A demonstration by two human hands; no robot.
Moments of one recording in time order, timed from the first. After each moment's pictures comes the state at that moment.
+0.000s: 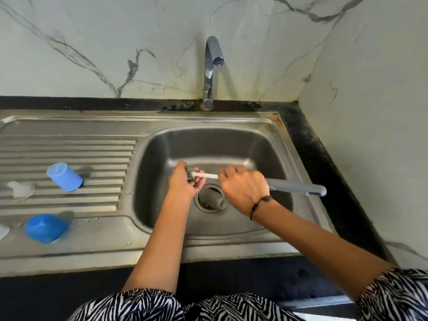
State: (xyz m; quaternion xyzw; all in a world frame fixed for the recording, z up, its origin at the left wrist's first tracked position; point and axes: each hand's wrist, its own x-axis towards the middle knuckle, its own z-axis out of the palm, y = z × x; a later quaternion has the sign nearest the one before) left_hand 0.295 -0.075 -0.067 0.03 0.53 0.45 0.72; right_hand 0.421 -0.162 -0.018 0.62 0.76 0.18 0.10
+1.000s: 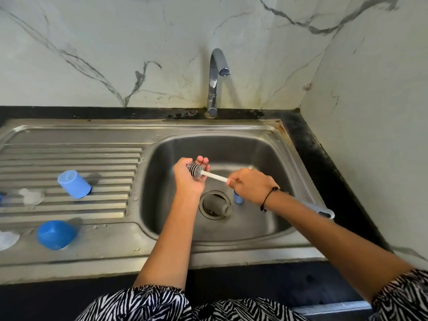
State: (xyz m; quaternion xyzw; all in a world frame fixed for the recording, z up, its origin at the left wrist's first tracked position) left_hand 0.297 -0.069 -0.048 0.03 0.36 0.55 0.75; right_hand 0.431 -0.140 0.000 0.69 0.69 -0.24 -0.04
